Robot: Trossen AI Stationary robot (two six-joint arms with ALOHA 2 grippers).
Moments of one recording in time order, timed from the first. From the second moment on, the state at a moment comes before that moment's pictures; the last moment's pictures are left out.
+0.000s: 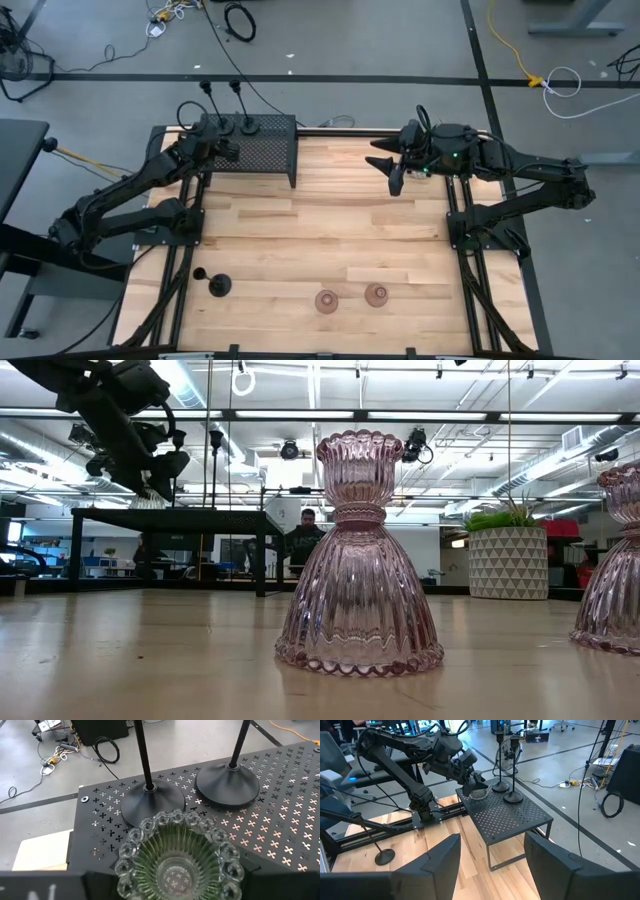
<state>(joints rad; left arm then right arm) 0.76 0.81 0.58 -0.43 -0.55 -0.30 -0.06 1.12 1.30 -0.48 0.25 0.18</state>
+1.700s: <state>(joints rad) 0.55 0.64 1.16 -1.57 0.42 -0.51 -0.06 1.12 1.30 -0.46 0.28 0.15</state>
